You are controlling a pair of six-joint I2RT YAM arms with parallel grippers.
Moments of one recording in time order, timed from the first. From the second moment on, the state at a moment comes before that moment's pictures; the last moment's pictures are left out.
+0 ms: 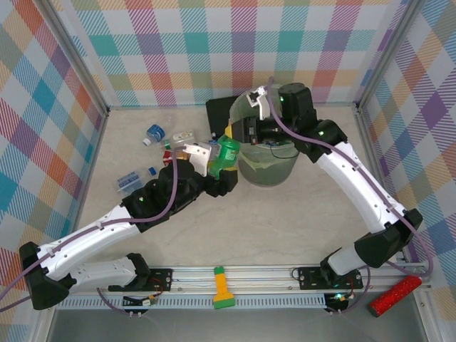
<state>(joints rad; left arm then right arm) -0.94 1.04 1.00 -0.27 -0.23 -0.37 0.58 1.47 1.68 -0.66 -0.60 0.44</state>
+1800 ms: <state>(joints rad) -0.94 0.92 0.97 -0.32 -0.28 -0.42 0.41 1.32 1.48 -0.48 0.28 0.02</state>
